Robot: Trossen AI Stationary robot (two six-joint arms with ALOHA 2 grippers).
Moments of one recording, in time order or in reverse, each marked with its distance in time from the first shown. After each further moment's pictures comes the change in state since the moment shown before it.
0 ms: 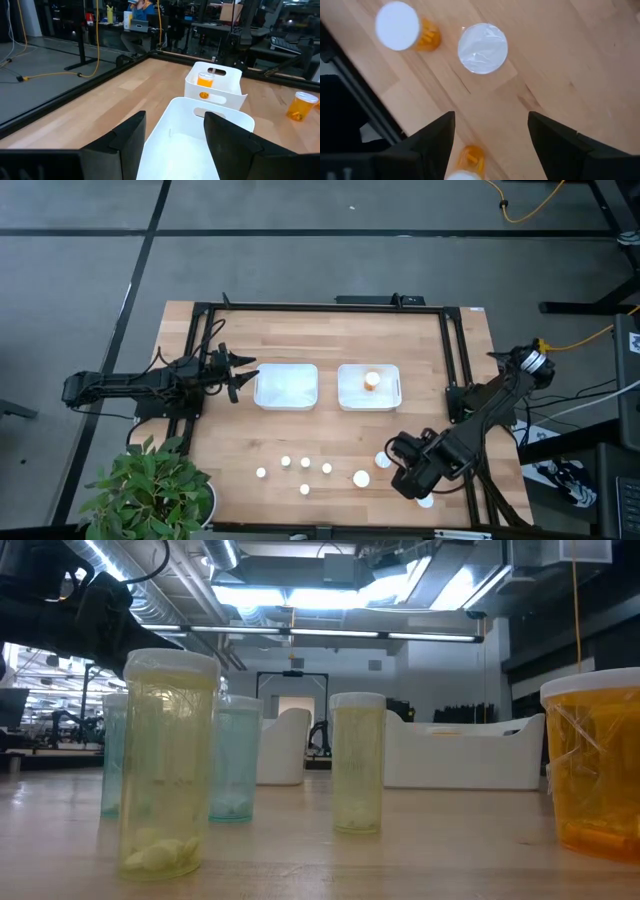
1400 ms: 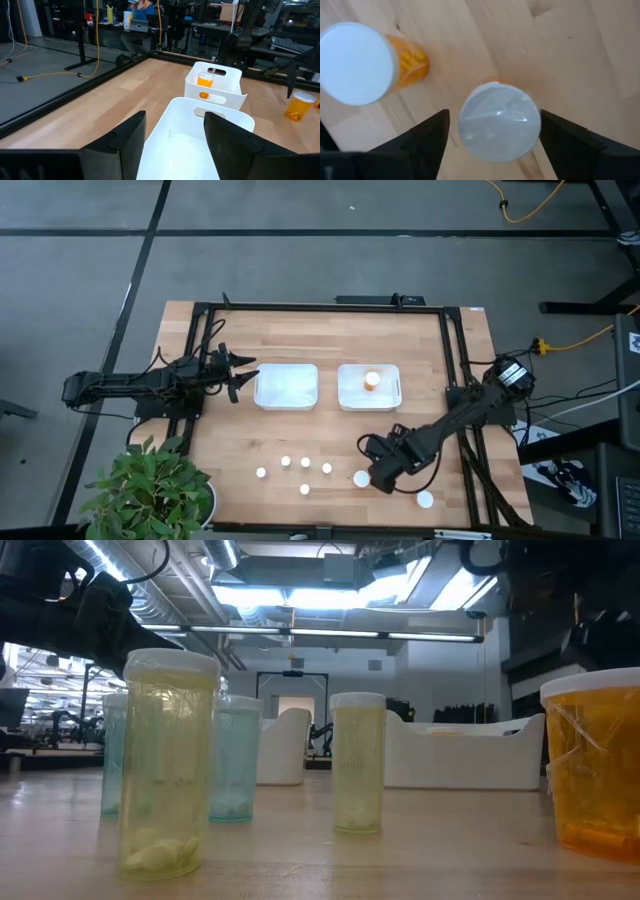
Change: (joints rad) left arm 0.000 0.000 0.000 0.000 0.000 0.000; right arm -0.161 0.190 -0.026 0.183 -0.022 -0.350
